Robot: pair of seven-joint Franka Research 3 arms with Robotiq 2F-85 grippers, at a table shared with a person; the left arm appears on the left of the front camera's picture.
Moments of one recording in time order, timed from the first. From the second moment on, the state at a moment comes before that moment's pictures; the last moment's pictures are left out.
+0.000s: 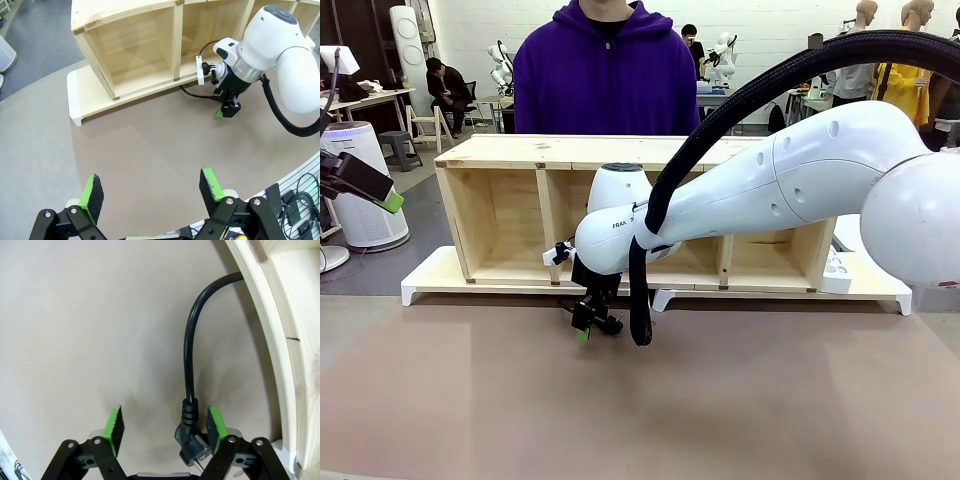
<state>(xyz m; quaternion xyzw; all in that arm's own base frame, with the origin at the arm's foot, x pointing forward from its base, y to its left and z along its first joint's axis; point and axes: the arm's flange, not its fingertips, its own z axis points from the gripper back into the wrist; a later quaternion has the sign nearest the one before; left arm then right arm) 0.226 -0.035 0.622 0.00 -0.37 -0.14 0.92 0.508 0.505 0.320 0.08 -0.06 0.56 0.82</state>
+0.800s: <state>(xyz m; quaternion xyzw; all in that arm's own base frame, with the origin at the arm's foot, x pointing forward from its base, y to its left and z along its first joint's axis) 0.226 -0.035 0.622 0.00 -0.37 -0.14 0.92 0.525 0.510 0.307 0.09 -0.07 0.58 0.81</state>
